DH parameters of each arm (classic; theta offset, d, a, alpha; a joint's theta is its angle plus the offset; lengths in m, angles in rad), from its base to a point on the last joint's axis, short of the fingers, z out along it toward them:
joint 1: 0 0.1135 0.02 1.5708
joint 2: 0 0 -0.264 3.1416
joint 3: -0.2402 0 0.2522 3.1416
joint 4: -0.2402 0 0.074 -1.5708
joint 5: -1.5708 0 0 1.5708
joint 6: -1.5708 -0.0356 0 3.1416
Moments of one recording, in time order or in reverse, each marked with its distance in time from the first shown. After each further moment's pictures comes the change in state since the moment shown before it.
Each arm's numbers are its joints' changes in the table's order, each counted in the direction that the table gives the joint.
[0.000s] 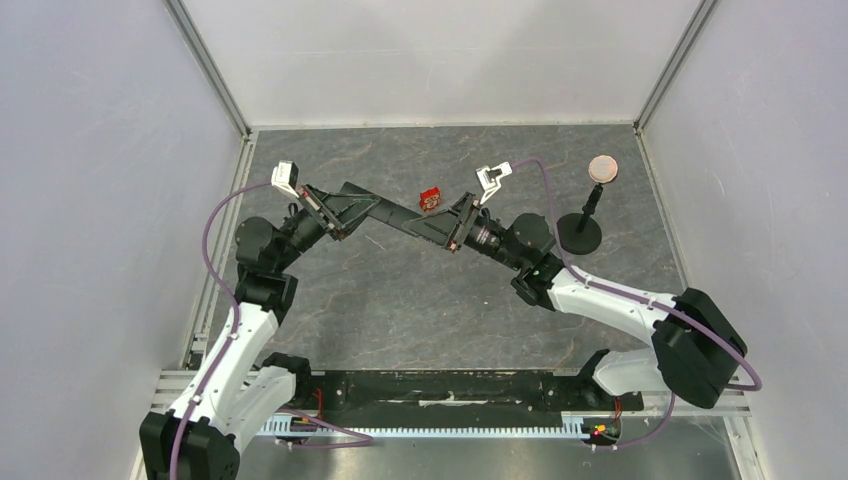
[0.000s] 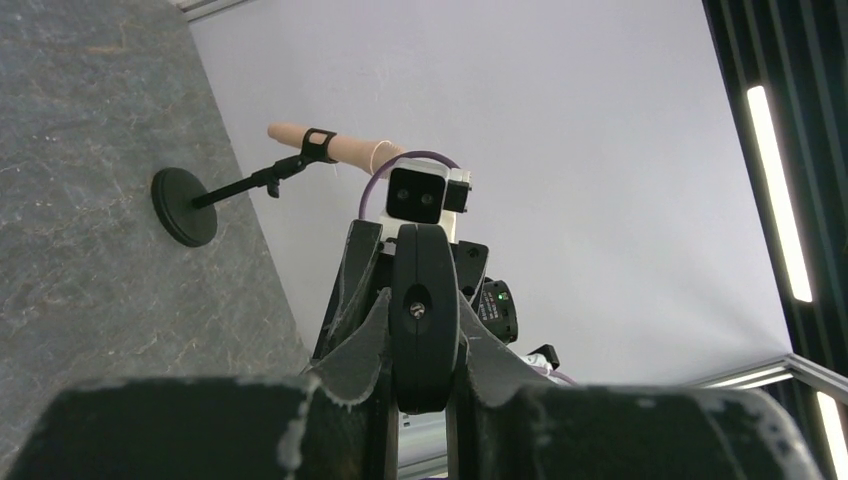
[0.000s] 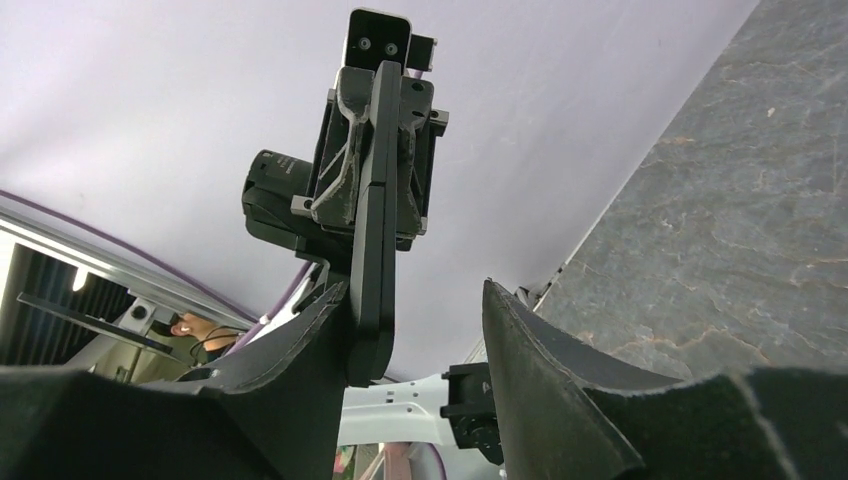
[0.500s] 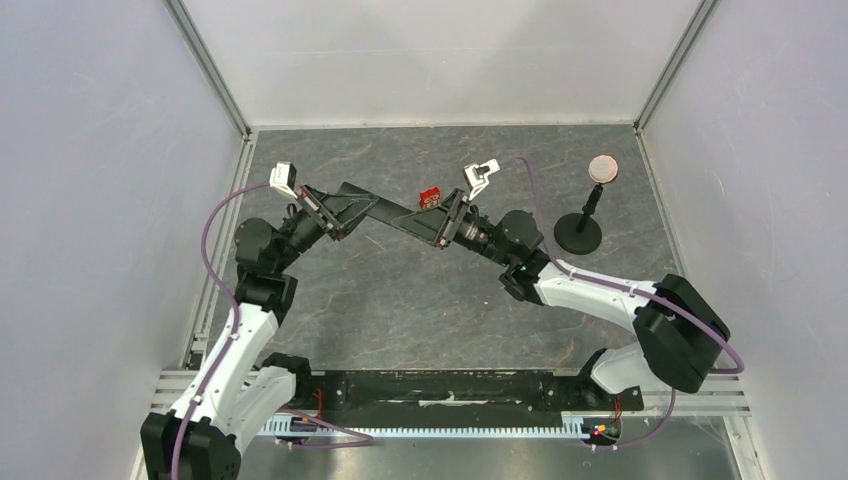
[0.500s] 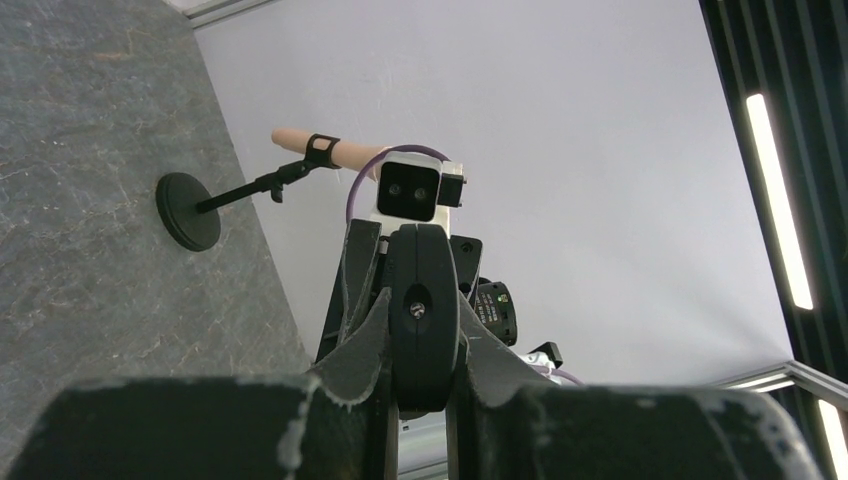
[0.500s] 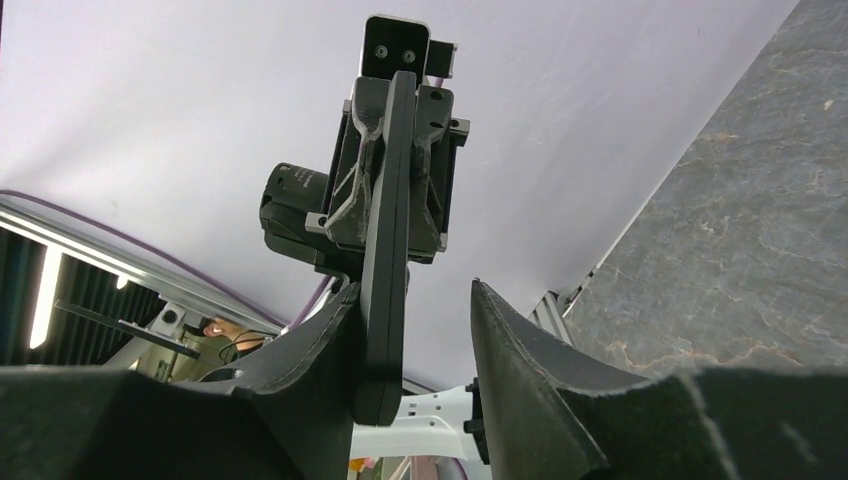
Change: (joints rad) left arm 0.011 0.004 0.012 0.017 0.005 0.002; right arm 0.021 -0.089 -0.043 0.086 0.001 -0.064
